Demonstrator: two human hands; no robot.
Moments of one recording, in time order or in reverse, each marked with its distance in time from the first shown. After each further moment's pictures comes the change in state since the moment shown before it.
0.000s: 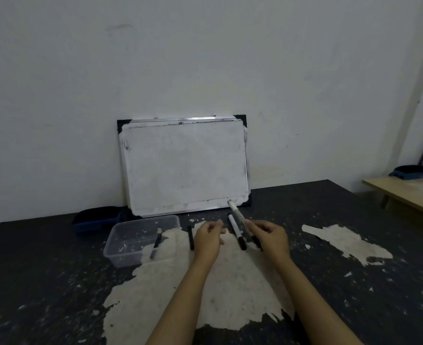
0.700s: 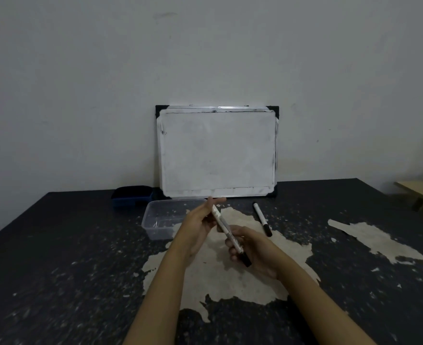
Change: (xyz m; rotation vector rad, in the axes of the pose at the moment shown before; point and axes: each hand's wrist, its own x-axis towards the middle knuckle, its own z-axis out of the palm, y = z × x) left_hand -0.026 0.018 -0.106 -0.463 -0.335 0.047; right_hand -0.071 -0.037 0.058 0.423 -0.843 0.441
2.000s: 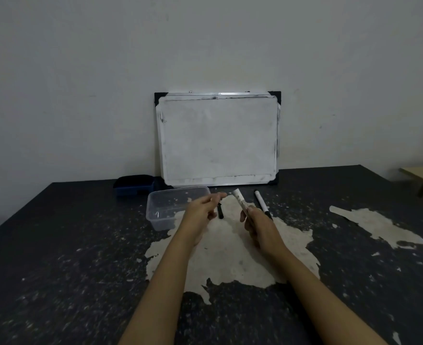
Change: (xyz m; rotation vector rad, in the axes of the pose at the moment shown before) left_hand -0.011 0.004 0.012 0.285 0.168 -0.042; right_hand 0.008 0.020 -0.023 -0.655 0.461 -0.403
